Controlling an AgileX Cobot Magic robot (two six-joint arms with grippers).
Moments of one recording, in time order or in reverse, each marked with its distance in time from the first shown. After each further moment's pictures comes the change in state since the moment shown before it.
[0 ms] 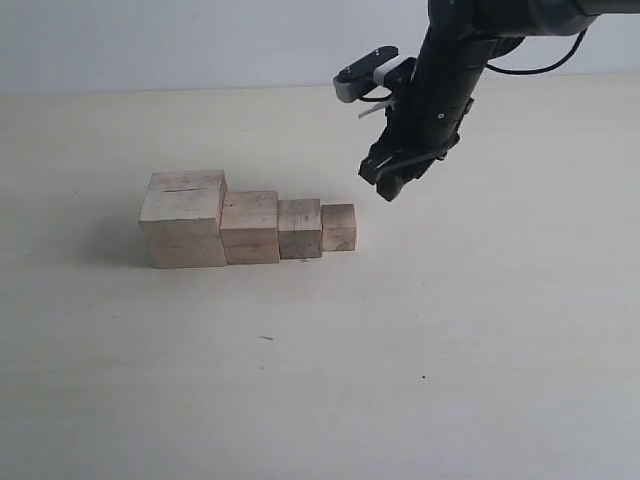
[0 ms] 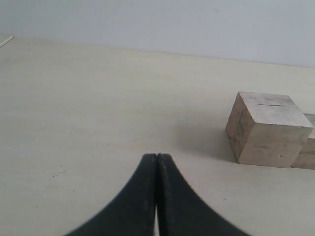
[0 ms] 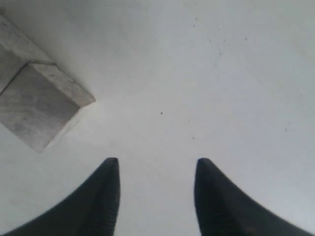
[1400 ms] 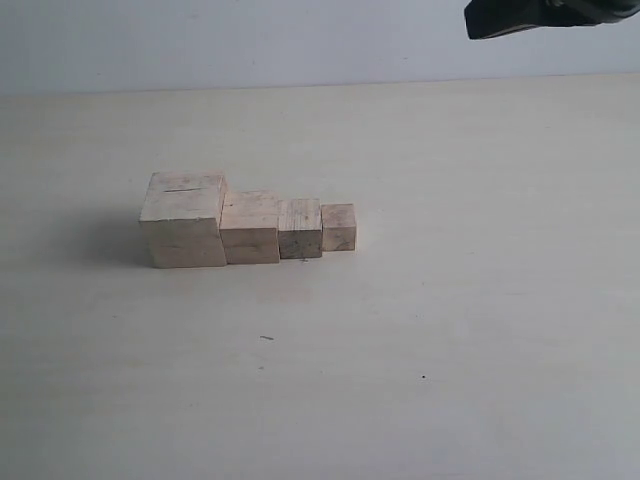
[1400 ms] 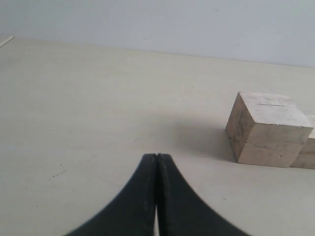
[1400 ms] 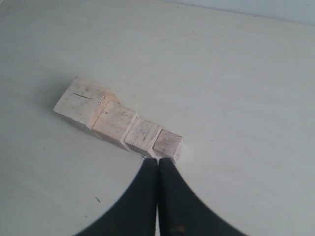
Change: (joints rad) left arm 0.000 0.000 0.000 0.000 0.000 0.000; right arm 0.000 -0.899 0.469 0.221 -0.173 0.286
